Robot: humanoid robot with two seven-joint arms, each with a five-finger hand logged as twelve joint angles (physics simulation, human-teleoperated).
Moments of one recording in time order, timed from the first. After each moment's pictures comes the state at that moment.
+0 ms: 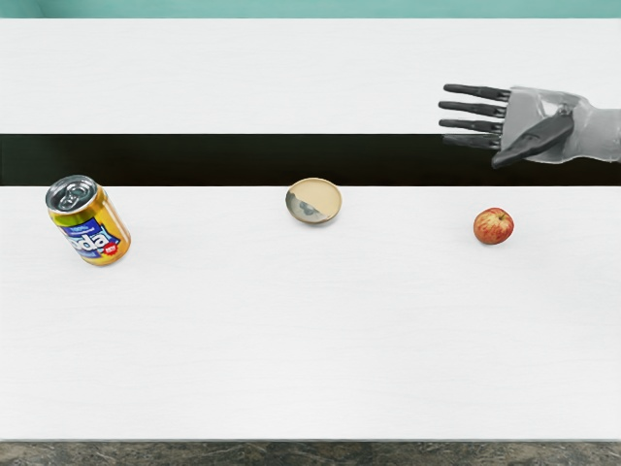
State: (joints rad) left arm -0.04 0.00 0.31 -0.14 0.10 -0.06 0.07; right arm 1.00 -0.85 0.46 1.10 0.28 0.61 -0.40
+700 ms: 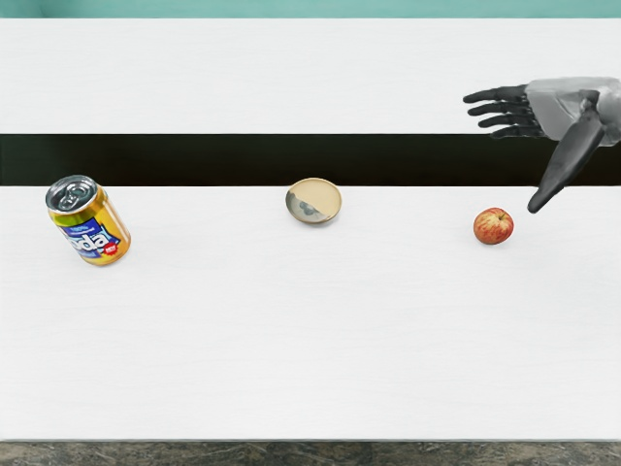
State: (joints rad) left arm -0.04 0.00 0.31 -0.14 0.10 -0.06 0.07; right arm 1.01 -1.00 0.66 1.40 -0.46 0.61 -0.42
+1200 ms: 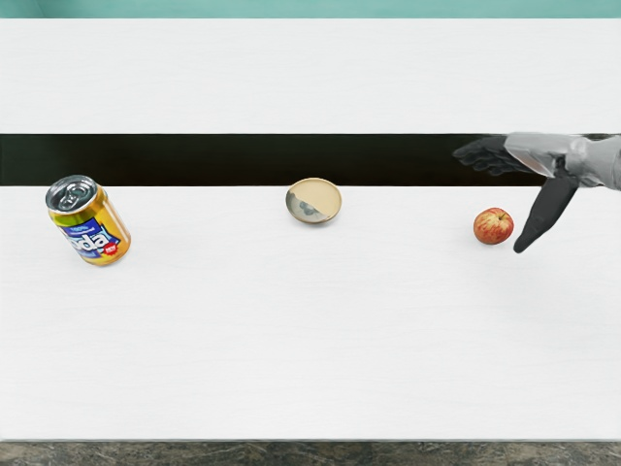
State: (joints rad) left arm -0.04 0.00 0.31 -0.14 0.10 -0.06 0.07; right arm 0.86 -1.02 0.66 1.62 -0.83 0.42 -0.35
